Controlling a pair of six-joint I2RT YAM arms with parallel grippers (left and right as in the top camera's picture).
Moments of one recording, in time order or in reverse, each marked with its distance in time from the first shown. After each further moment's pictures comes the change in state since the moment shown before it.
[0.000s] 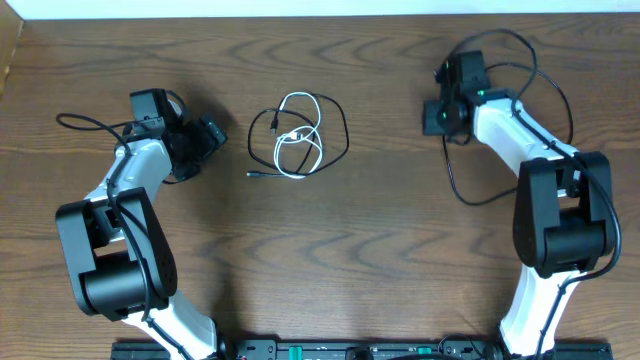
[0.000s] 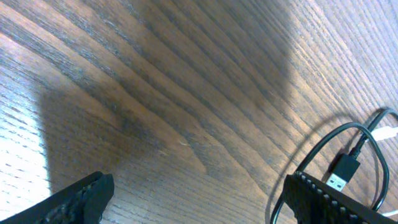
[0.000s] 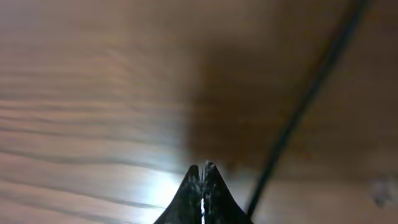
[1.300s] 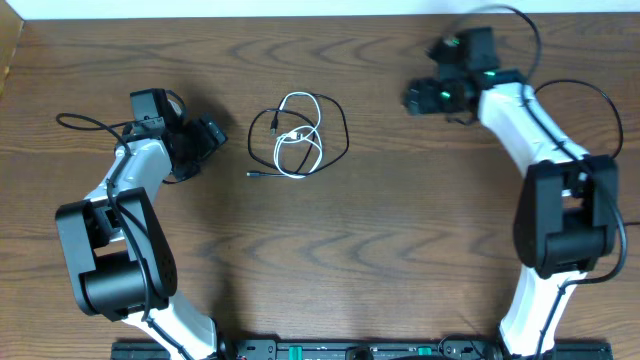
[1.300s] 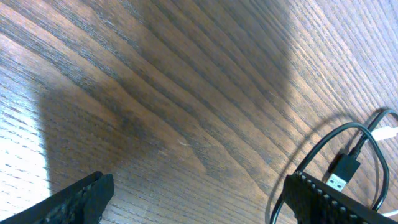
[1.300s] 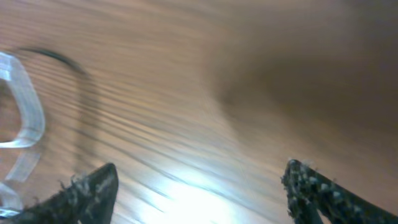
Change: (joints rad) left arm 0.000 0.000 0.000 0.000 0.000 0.000; right arm 0.027 -0.002 0.175 -0.024 -0.249 -0.102
